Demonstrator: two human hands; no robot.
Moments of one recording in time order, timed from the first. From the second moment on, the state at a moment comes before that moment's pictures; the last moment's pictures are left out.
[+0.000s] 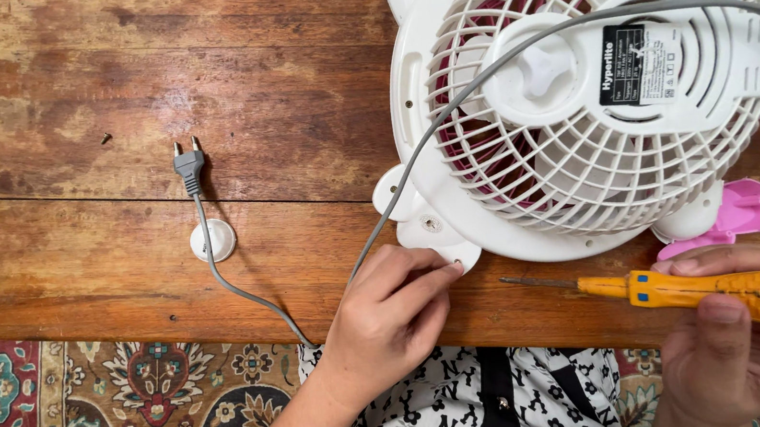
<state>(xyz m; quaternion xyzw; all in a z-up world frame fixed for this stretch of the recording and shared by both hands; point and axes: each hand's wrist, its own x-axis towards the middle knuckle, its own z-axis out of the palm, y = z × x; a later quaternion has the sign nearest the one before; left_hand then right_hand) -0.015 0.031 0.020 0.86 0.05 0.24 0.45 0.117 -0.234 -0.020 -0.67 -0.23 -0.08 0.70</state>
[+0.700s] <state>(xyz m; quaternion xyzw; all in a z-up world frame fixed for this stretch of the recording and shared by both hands) -0.020 0.019 0.003 0.81 0.15 0.27 0.49 0.116 -0.180 0.033 -0.73 -0.42 -0.08 0.53</state>
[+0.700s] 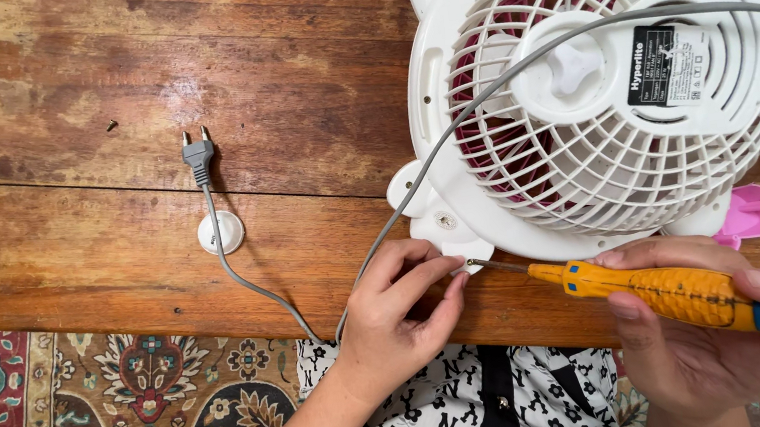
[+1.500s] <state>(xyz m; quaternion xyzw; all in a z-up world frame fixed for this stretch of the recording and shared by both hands) -0.017 0.022 0.009 0.79 0.16 0.23 0.55 0.120 -0.160 0.063 -0.70 -0.48 0.05 0.52</state>
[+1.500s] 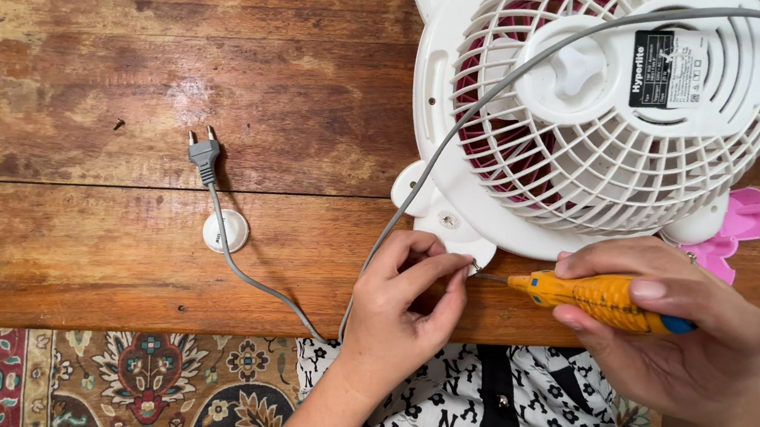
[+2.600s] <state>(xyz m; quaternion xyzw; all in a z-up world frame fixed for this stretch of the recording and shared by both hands) -0.019 0.033 0.024 0.89 0.02 0.22 0.40 0.129 -0.198 0.037 -0.71 -0.43 -0.05 0.56</state>
